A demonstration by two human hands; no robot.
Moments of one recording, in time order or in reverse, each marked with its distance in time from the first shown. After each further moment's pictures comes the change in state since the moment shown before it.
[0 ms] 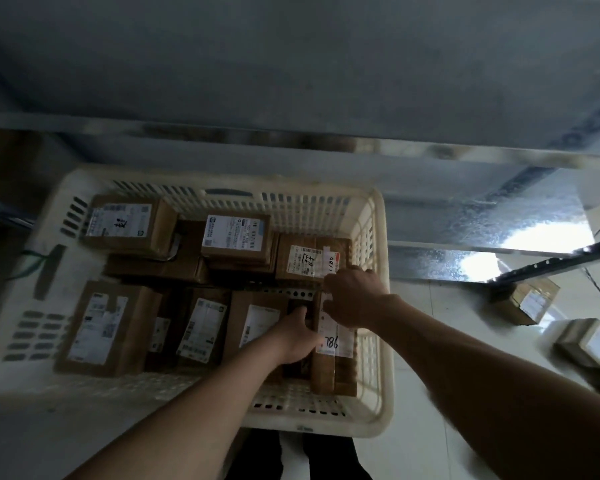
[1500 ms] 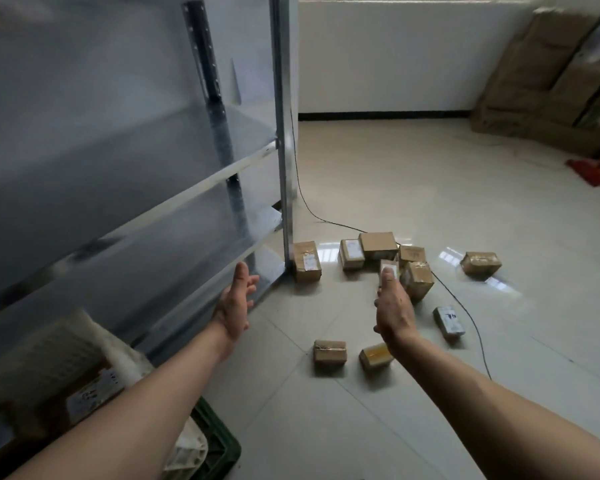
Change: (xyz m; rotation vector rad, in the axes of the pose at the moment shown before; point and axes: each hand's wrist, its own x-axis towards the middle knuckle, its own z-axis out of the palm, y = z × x) left_hand -0.125 0.216 0.284 -0.043 -0.104 0.551; right_hand -0.467 0.190 0.129 1.578 1.284 1.094
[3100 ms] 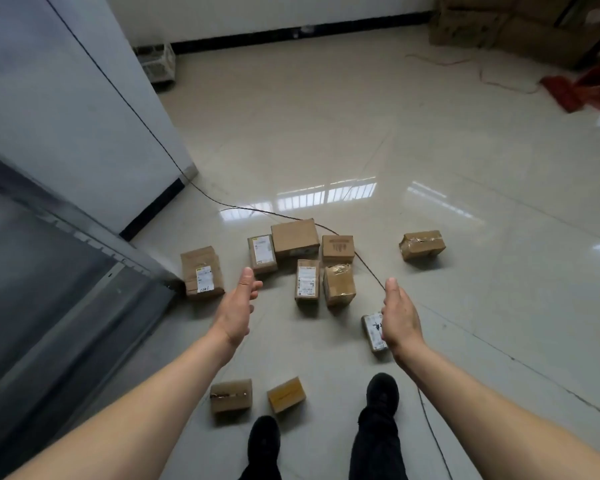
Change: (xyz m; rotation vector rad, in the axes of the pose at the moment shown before) left_hand 0.323 0.096 0.483 0.181 -0.124 -0.247; right_hand 0.491 0.085 -0.277 -0.068 0.115 0.283
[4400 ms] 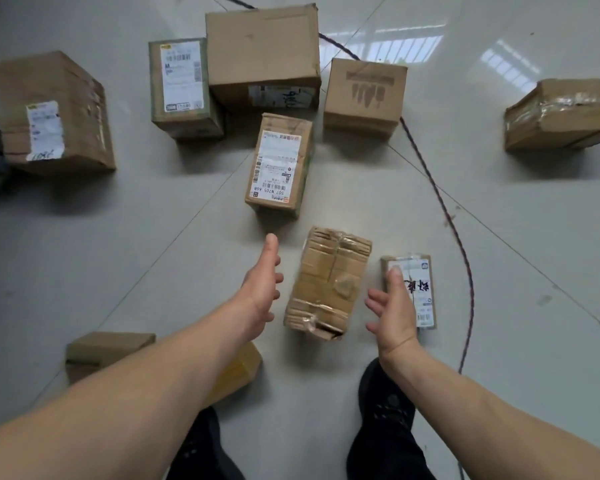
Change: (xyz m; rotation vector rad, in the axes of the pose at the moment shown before) left_hand 0.409 -0.338 0.266 -0.119 -0.047 -0.554; right_hand 0.344 0.386 0.150 0.131 -0.142 0.476
